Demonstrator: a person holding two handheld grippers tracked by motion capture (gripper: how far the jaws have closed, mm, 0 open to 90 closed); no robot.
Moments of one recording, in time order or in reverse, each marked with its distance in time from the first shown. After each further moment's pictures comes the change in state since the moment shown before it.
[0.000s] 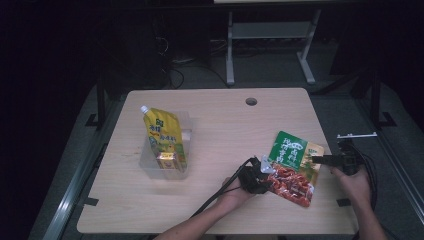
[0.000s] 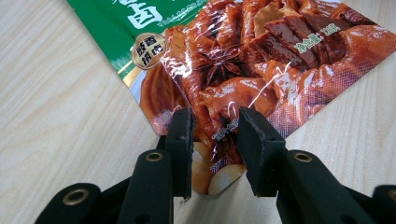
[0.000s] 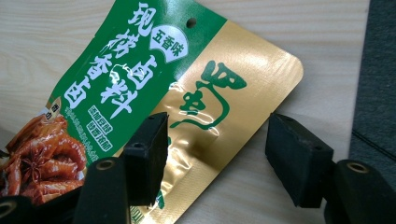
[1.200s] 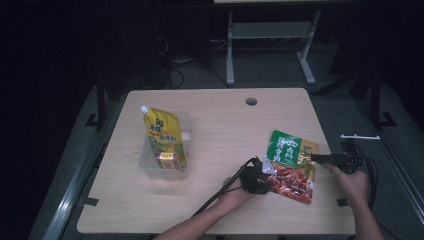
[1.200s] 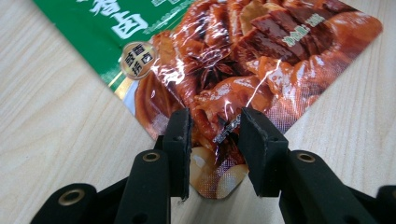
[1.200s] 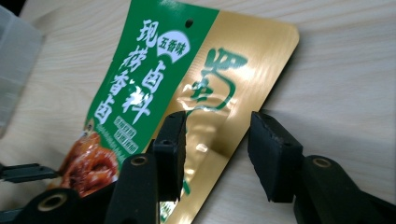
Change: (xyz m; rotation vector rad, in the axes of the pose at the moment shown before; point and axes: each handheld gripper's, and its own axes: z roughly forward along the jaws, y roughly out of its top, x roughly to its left) left arm -0.002 0.002 0.001 0.008 0.001 0.017; right arm -0.015 -0.003 0.009 -0.033 0.178 0.155
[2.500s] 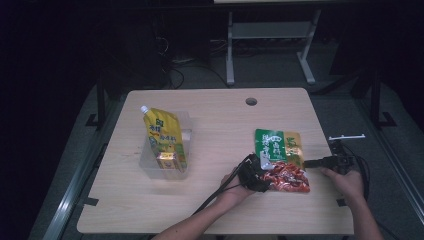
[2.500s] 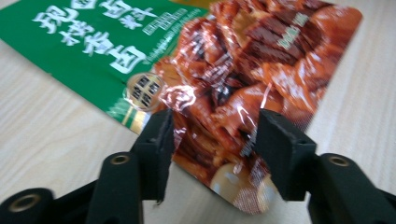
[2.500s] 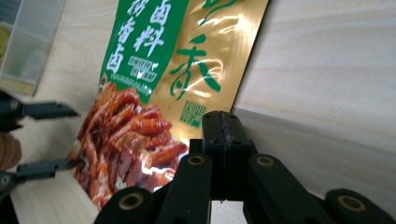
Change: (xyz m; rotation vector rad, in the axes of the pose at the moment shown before) left arm 0.008 0.003 -0.007 -0.006 0.088 -0.045; right arm 0.011 -0.001 0.018 0.166 0.099 -0.025
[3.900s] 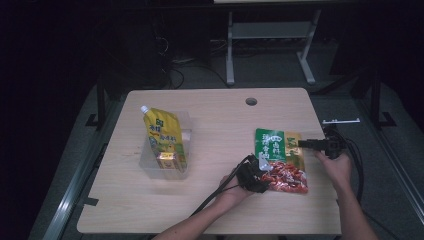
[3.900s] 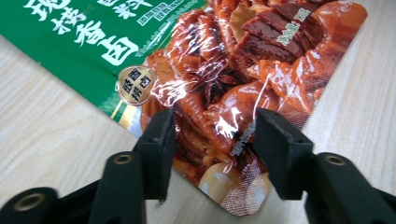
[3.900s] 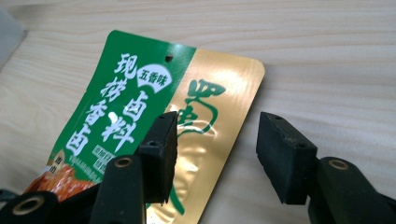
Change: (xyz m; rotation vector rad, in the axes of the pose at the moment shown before) left arm 0.002 -0.005 0.002 0.010 -0.027 0.009; right arm 0.021 0.045 0.008 -0.202 -0.218 -0.179
